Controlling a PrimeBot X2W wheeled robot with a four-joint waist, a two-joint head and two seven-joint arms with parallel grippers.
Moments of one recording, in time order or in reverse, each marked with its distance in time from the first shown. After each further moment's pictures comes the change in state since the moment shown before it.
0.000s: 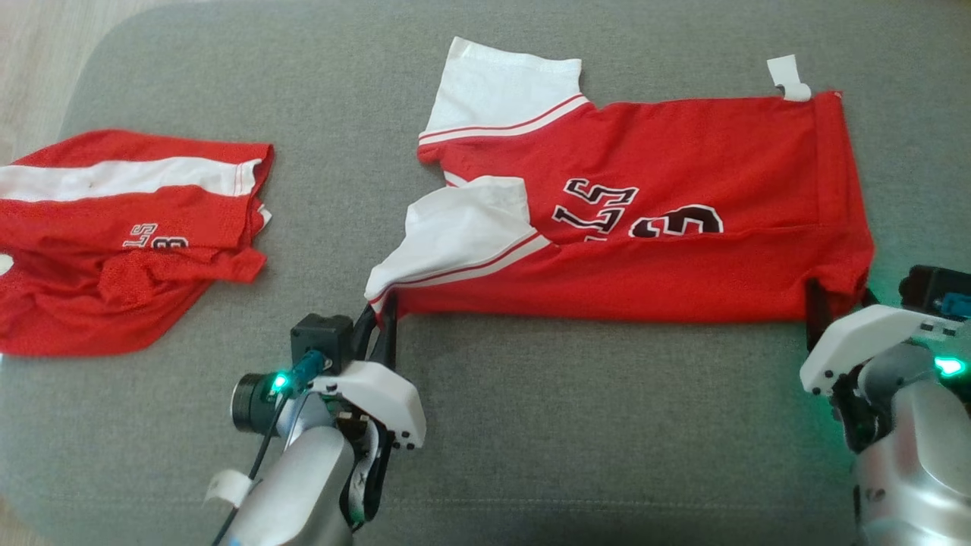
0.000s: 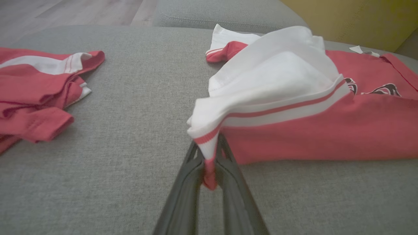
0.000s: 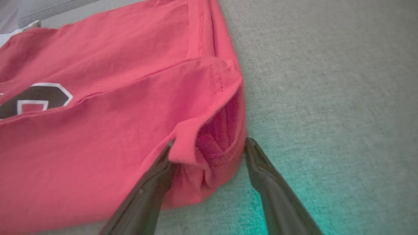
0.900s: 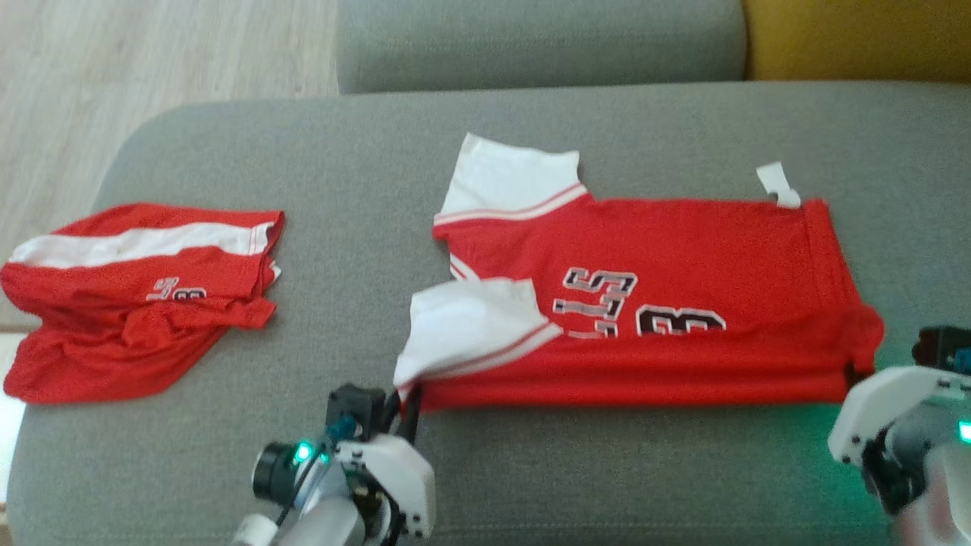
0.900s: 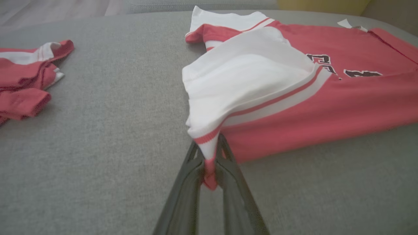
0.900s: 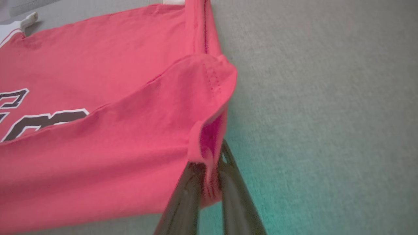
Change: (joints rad) left arm 0.077 0.012 -0.092 0.055 0.000 -0.032 0.051; right arm 0.108 -0.083 0.046 0.015 0.053 0.000 0.096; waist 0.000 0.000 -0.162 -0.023
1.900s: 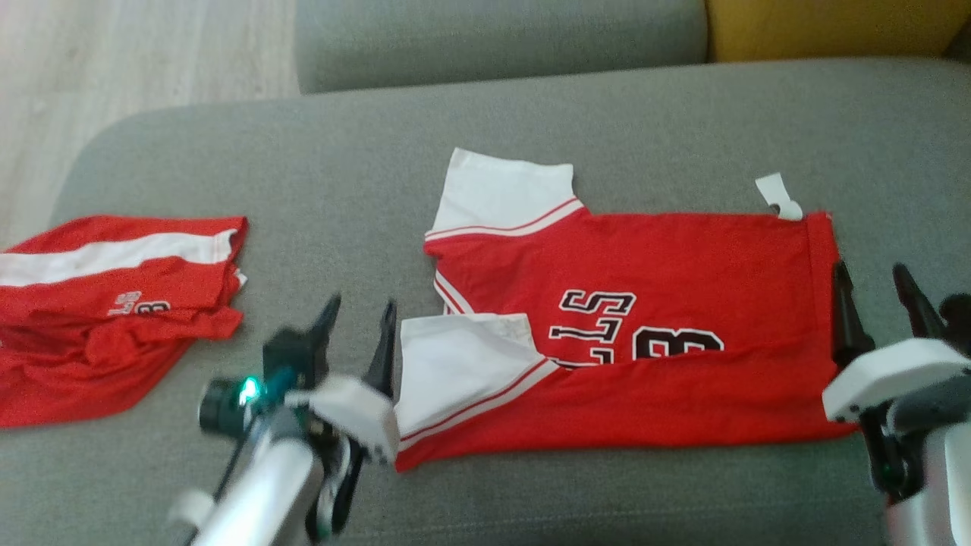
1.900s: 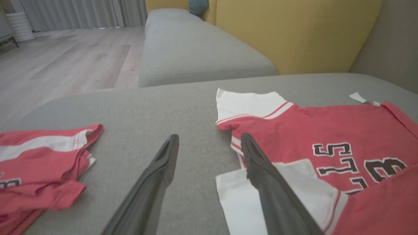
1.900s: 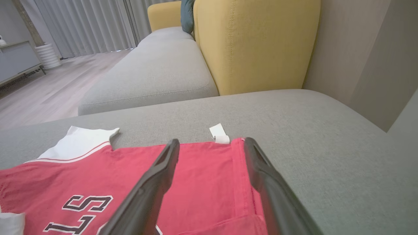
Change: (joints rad) left arm 0.016 0.103 0.060 -0.232 -0.007 0.059 -0.016; right arm 0.147 0.057 0.067 -0.465 0.037 0.000 -0.165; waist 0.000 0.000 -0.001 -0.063
